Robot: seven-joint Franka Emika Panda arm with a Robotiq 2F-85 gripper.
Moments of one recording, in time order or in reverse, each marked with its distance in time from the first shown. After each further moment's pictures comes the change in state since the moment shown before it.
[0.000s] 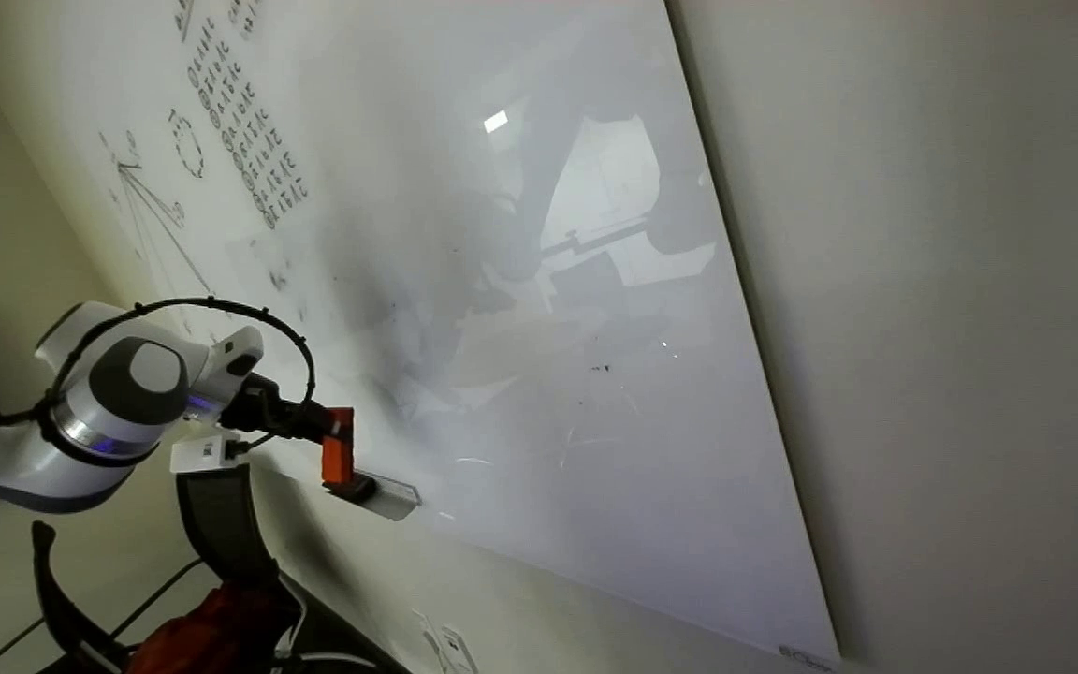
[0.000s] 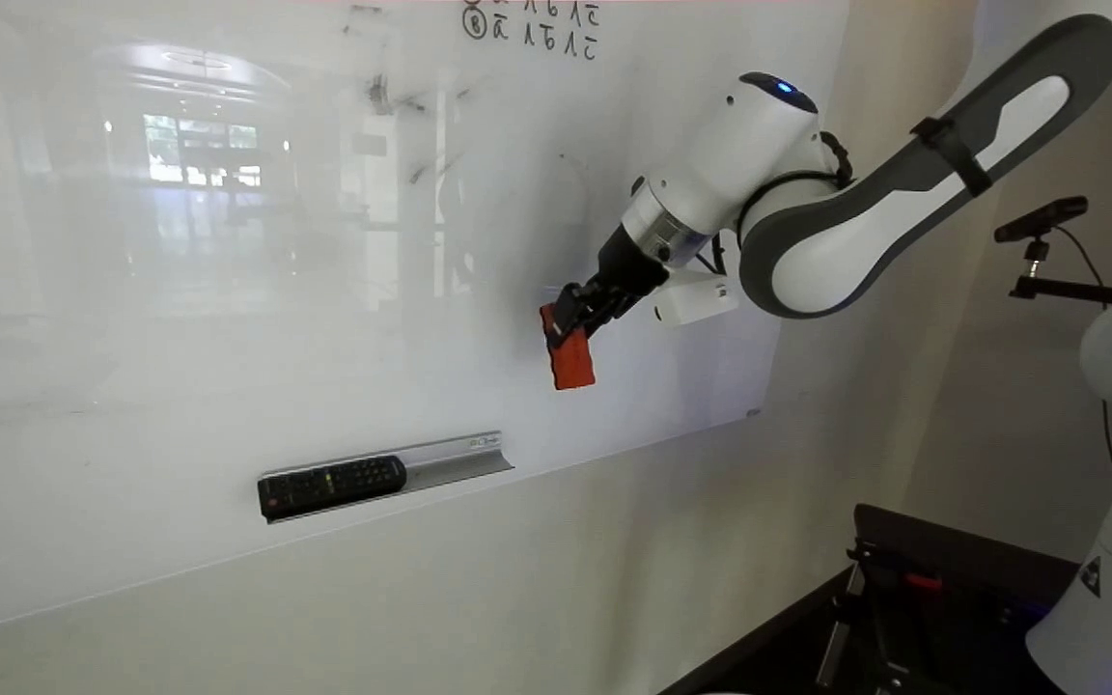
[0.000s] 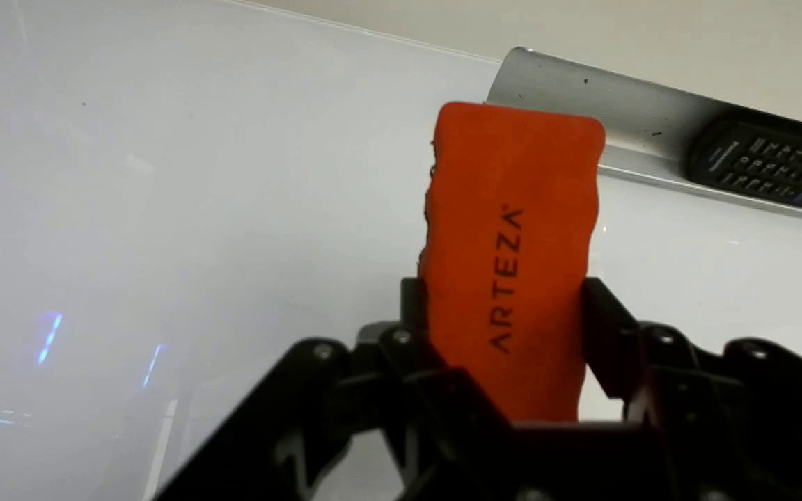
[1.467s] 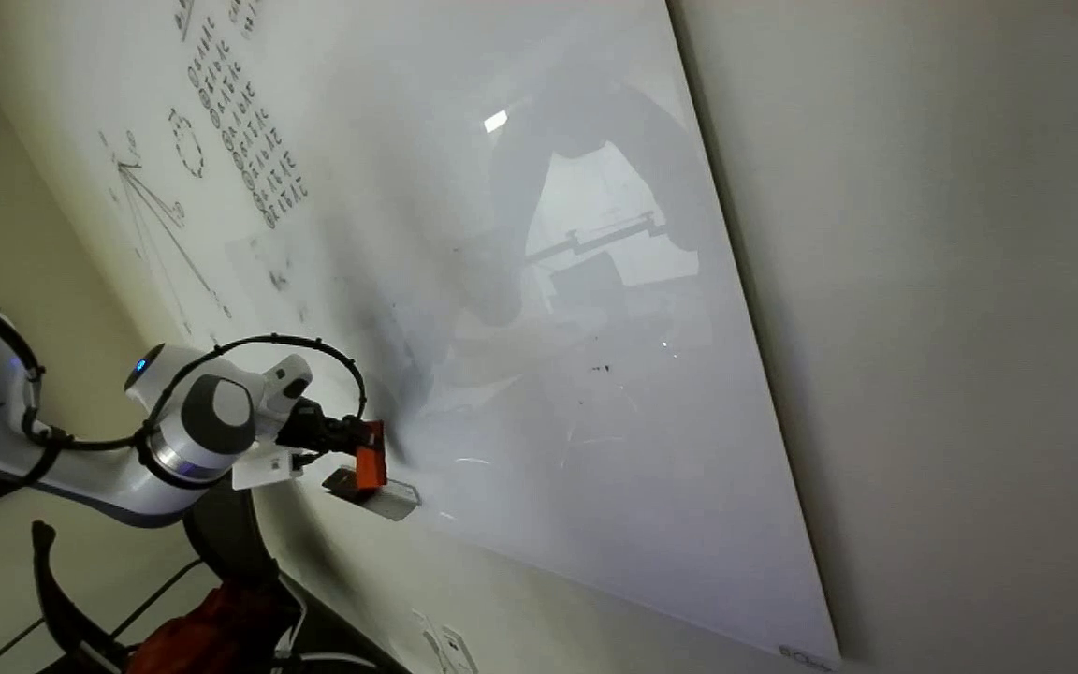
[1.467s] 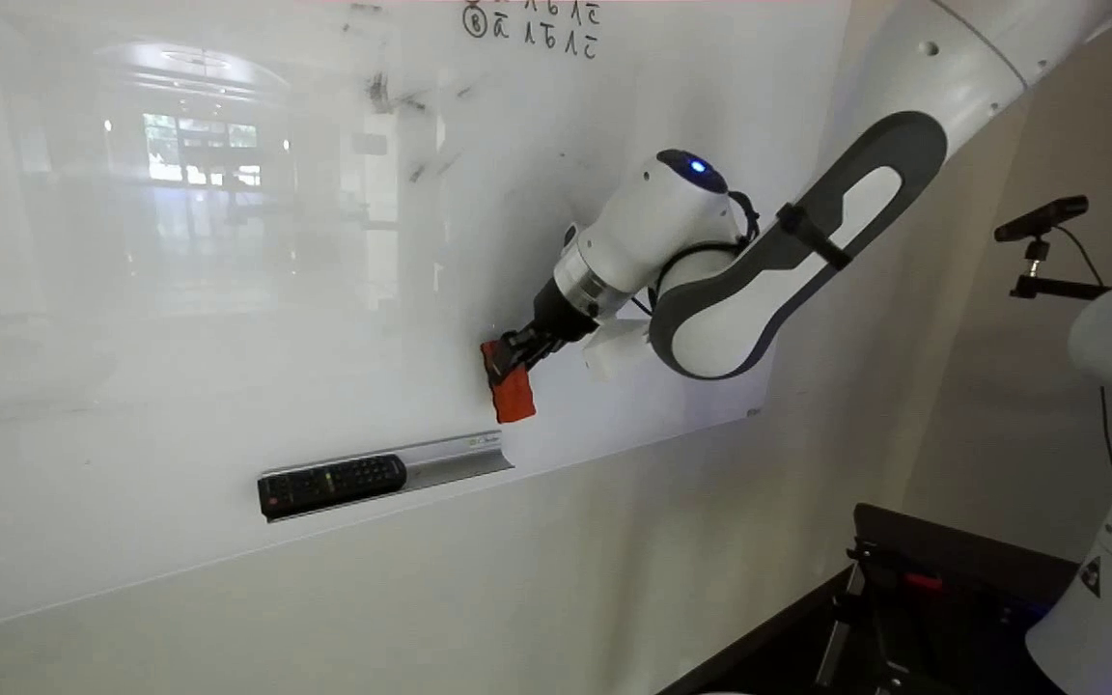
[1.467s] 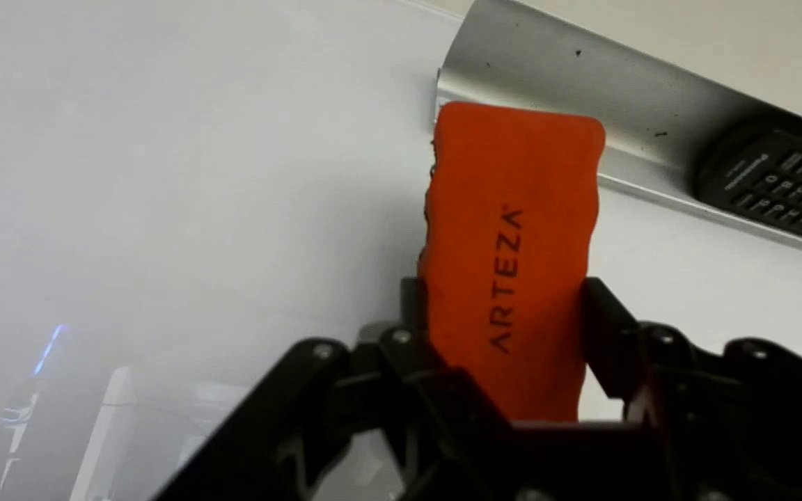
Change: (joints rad) arm -0.834 -0.168 0.839 0.207 0.100 0.159 -0.112
